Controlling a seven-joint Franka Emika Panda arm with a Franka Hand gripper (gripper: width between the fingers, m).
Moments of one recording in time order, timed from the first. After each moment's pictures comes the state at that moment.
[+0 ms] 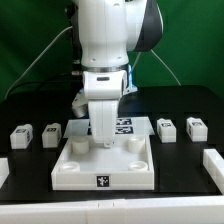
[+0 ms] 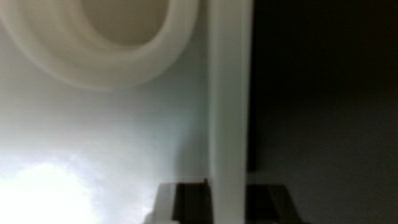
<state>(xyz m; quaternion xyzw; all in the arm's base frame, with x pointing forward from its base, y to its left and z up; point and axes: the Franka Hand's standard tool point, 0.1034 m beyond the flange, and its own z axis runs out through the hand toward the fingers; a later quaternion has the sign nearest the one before) 0.419 -0.018 0.008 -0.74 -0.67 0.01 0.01</state>
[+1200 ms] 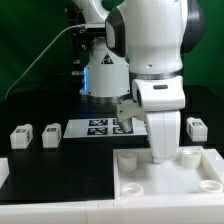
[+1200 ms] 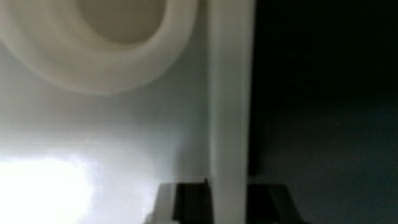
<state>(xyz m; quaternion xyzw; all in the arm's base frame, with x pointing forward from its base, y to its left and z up) 0.496 0.067 0.007 -0.71 -0.70 -0.01 0.02</state>
